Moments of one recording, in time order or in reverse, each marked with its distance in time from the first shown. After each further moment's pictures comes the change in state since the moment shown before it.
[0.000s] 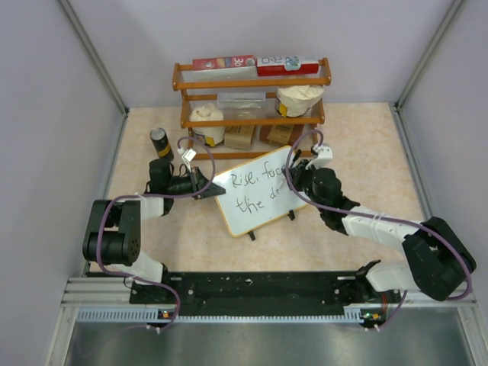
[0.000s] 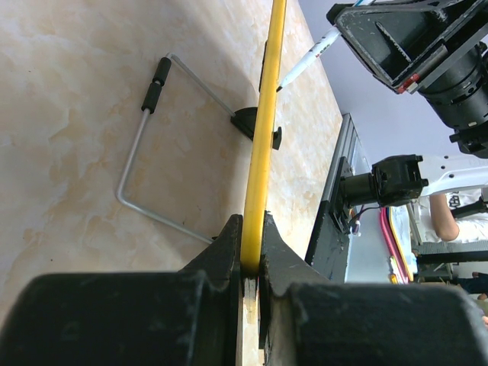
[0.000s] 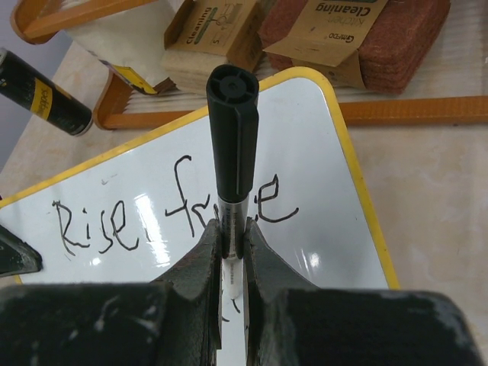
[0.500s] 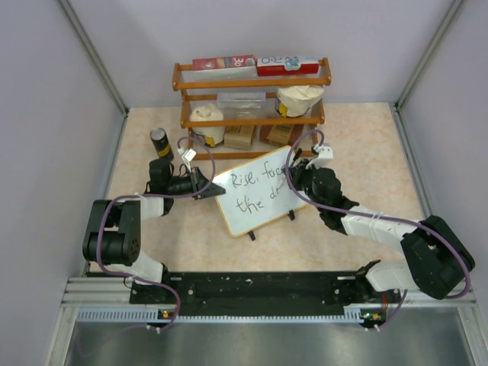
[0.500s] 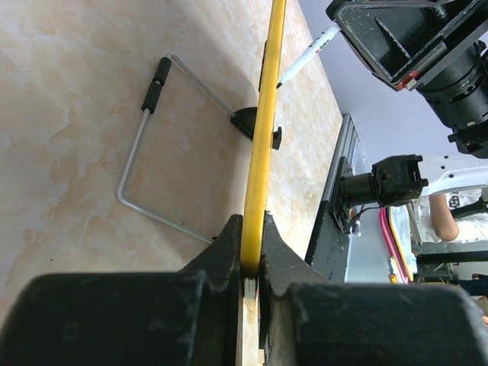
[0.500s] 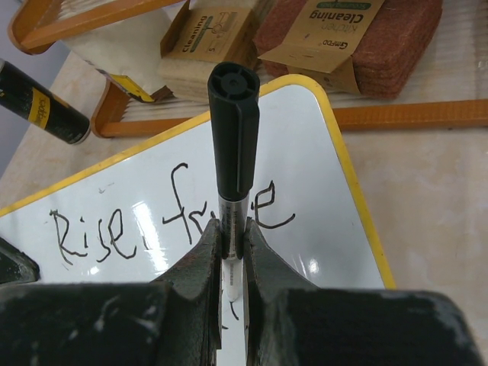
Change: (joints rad) left arm 0.000 0.000 0.000 0.000 0.000 0.000; right arm 0.000 0.013 0.000 0.029 0.025 0.007
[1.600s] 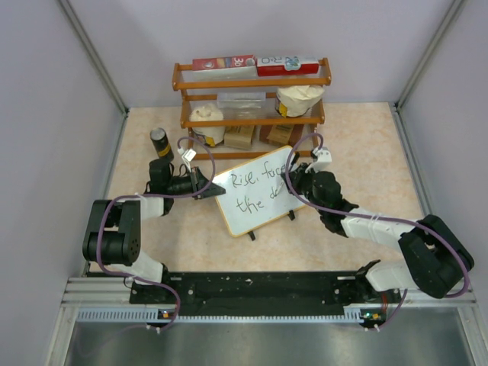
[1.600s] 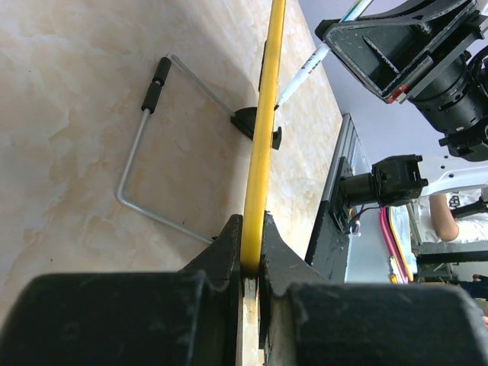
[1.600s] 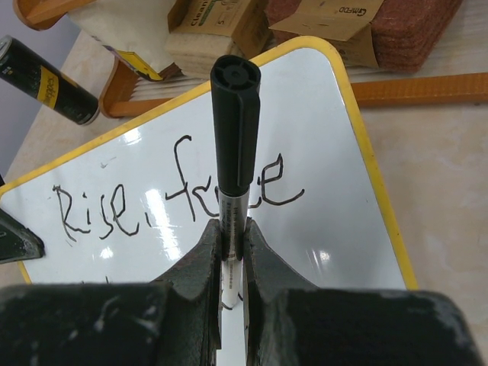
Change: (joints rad) left arm 0.000 0.000 0.000 0.000 0.000 0.000; right arm 0.000 0.008 -0.040 0.029 -0.053 0.026
